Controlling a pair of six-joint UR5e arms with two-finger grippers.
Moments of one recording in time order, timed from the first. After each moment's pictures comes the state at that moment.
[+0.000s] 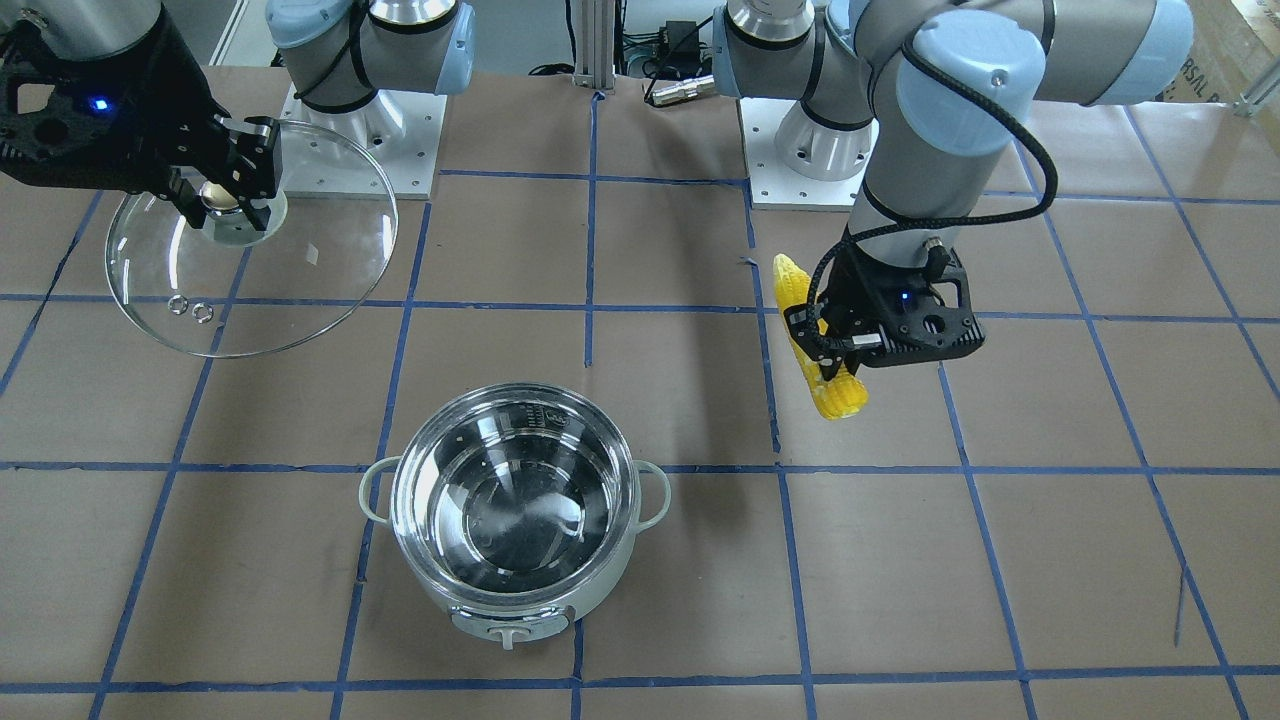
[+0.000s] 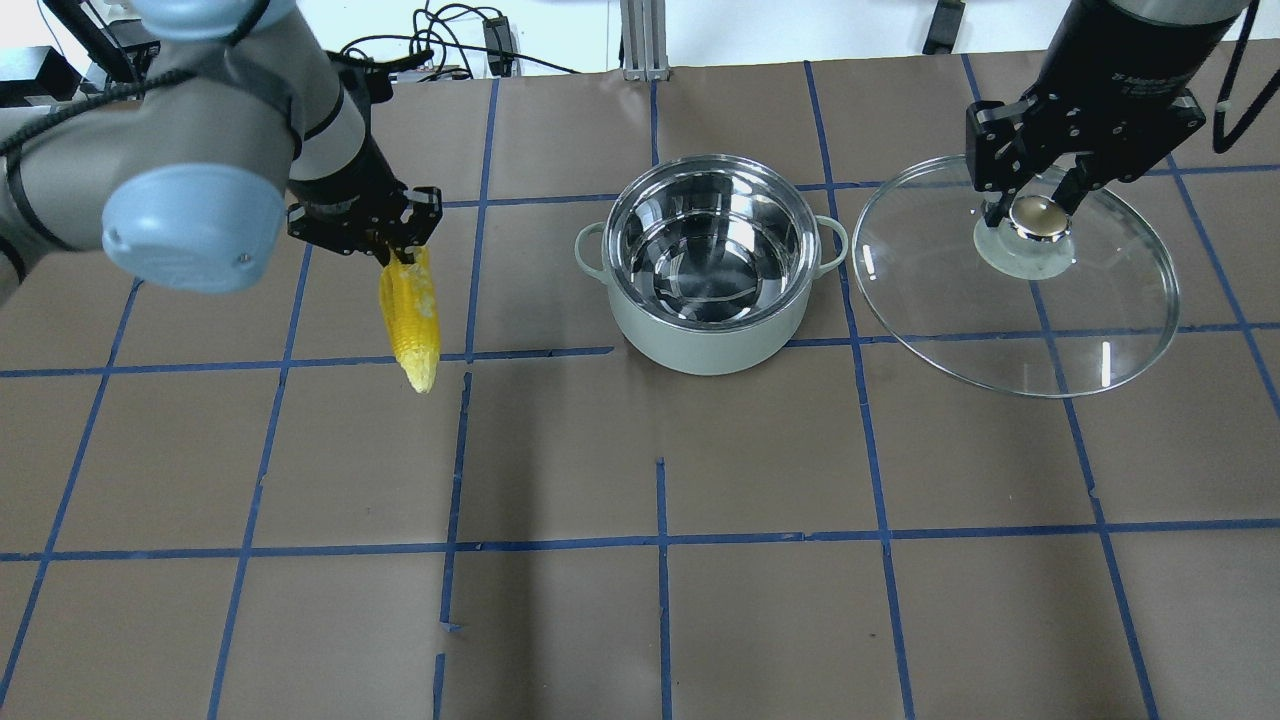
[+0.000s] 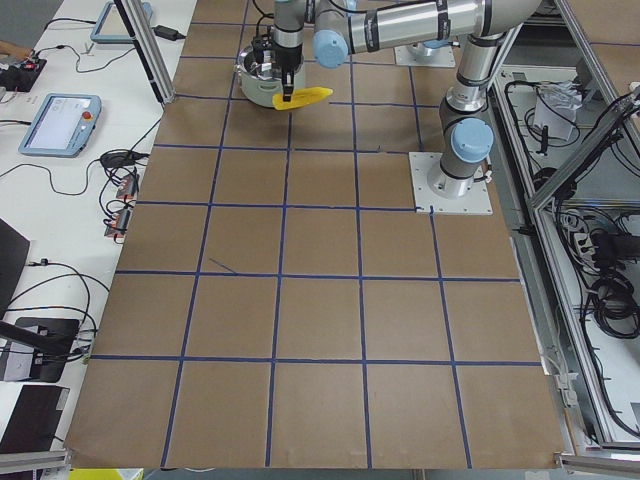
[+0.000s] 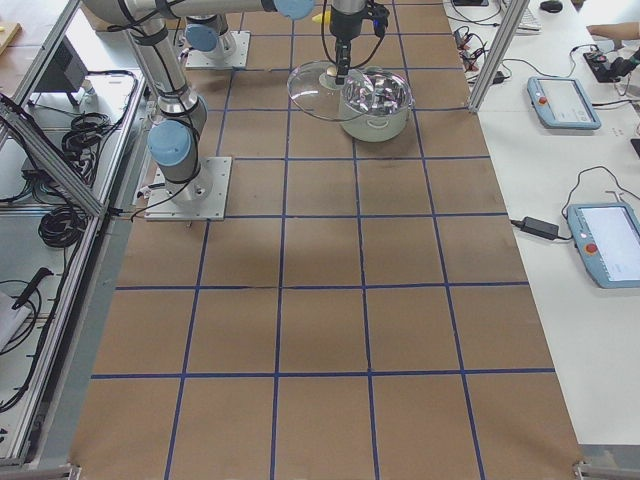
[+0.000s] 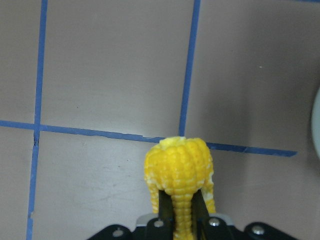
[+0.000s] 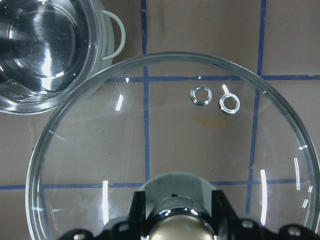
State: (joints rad) left arm -1.63 -1.69 -1.61 -1.34 1.60 -0.22; right arm 1.50 -1.58 1.47 -1.41 -1.60 -0.07
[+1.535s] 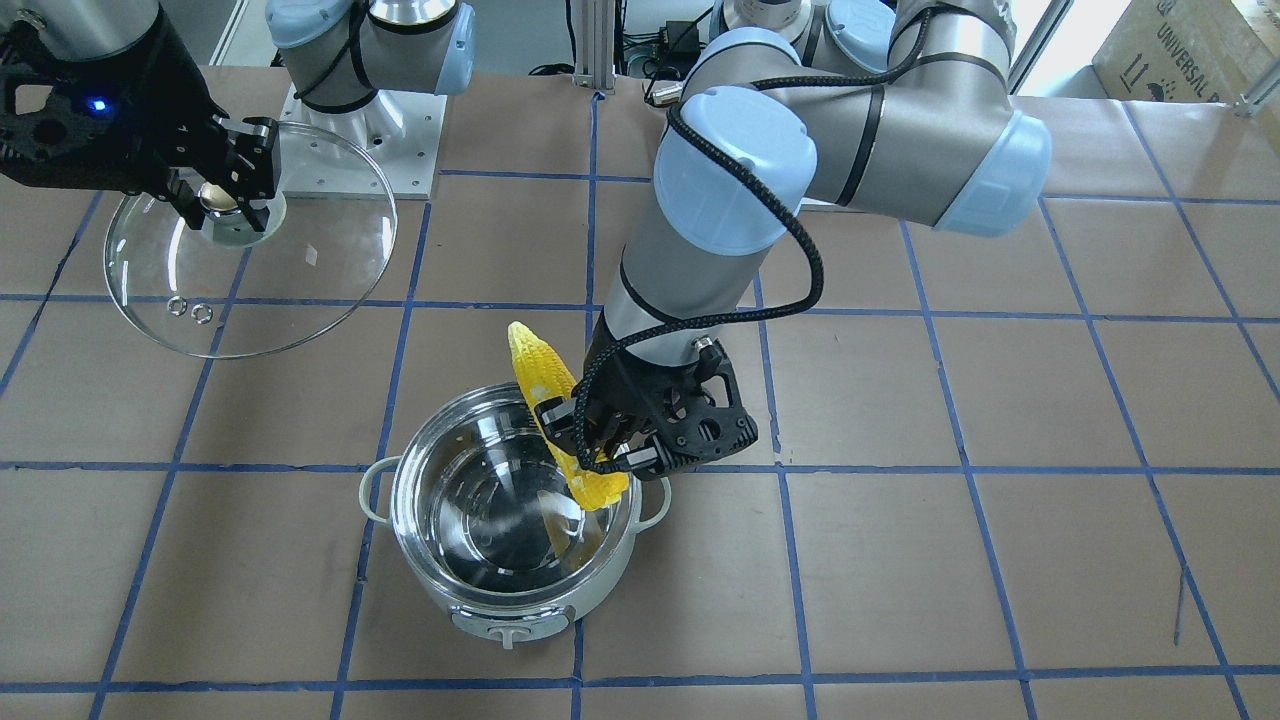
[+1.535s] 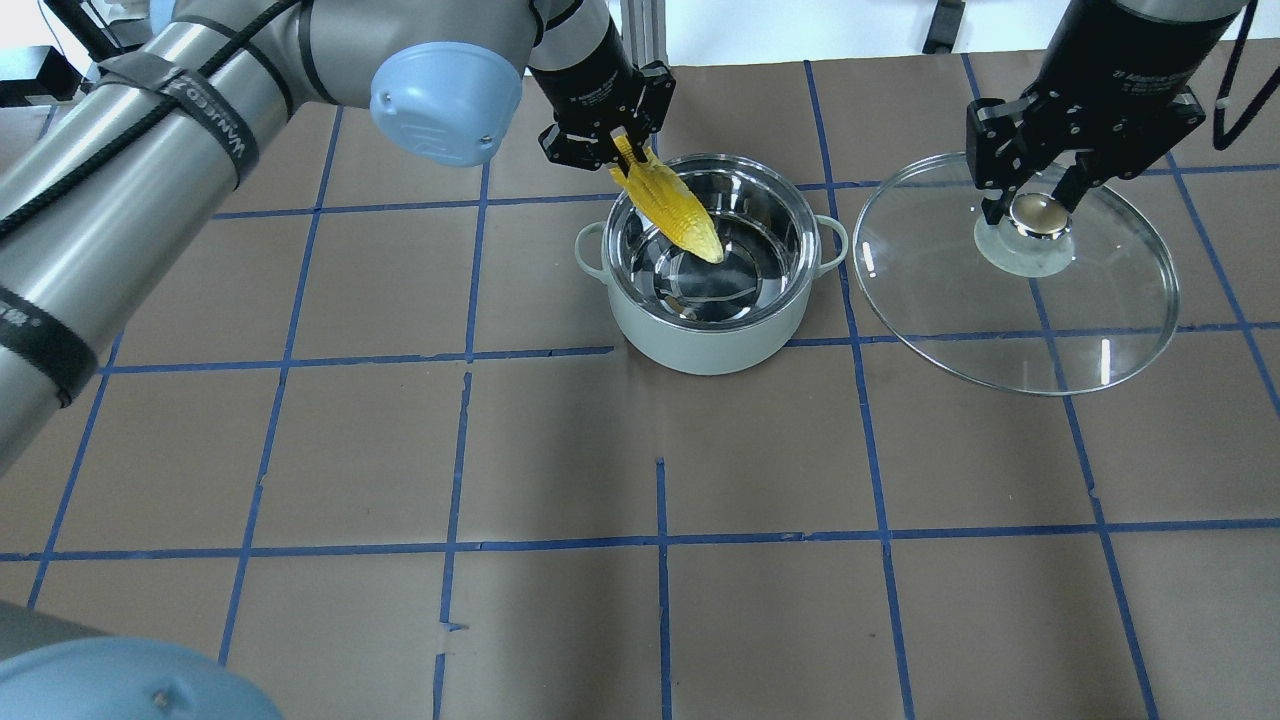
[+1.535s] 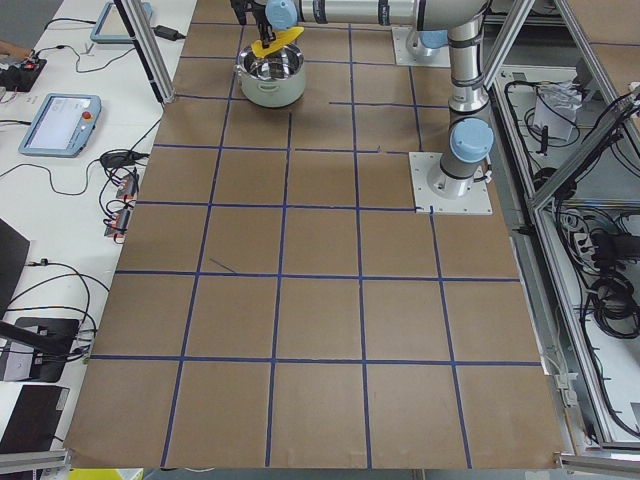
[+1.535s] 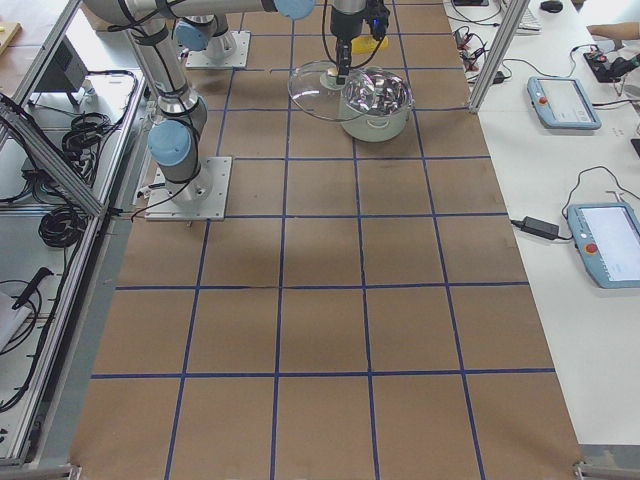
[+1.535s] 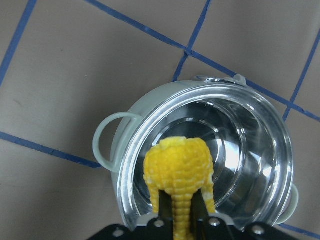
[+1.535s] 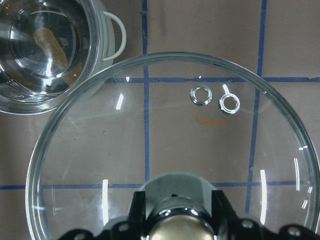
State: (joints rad) left arm -1.84 -2.02 -1.28 -1.24 1.38 -0.71; right arm 1.50 -1.58 1.47 -1.42 -1.59 -0.08
